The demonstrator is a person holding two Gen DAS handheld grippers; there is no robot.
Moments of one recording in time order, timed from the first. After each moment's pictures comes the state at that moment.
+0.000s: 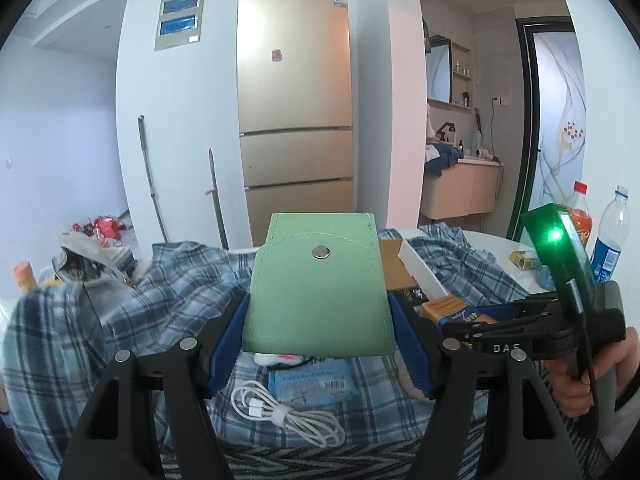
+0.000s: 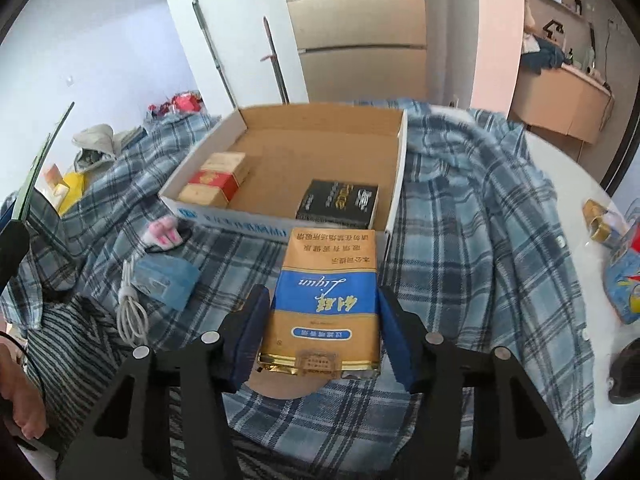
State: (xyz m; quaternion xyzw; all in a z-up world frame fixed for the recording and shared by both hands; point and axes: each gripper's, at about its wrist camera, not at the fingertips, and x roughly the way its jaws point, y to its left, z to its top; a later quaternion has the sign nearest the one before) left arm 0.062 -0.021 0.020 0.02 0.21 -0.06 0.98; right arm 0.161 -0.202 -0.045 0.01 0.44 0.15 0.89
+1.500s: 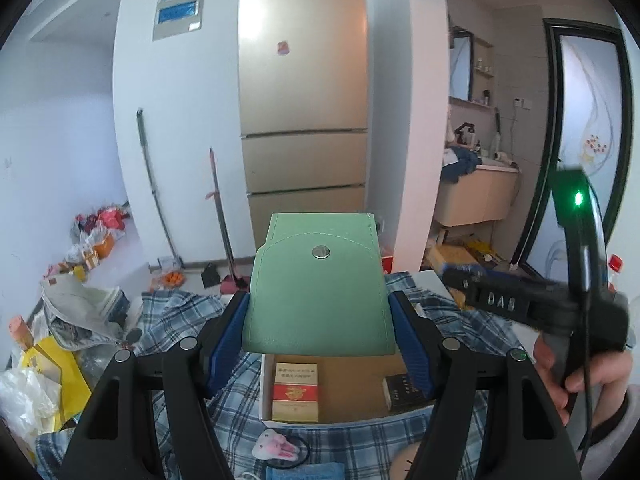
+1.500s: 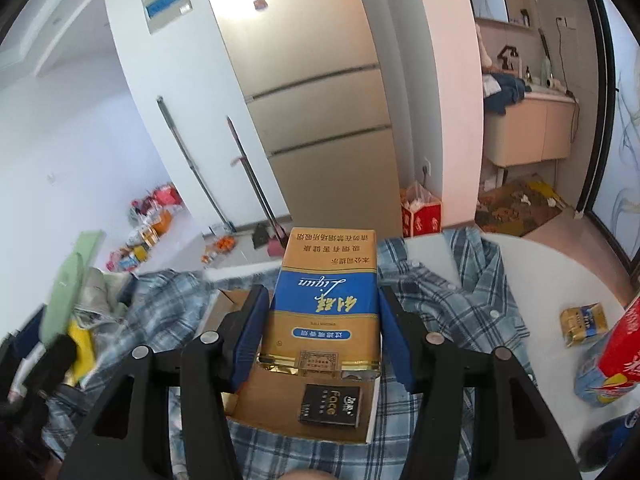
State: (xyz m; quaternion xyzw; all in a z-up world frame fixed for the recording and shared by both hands) left arm 0.194 -0.031 0.098 0.00 0.26 -0.04 0.97; right arm 0.282 -0.215 0.049 0.09 0.36 0.09 0.92
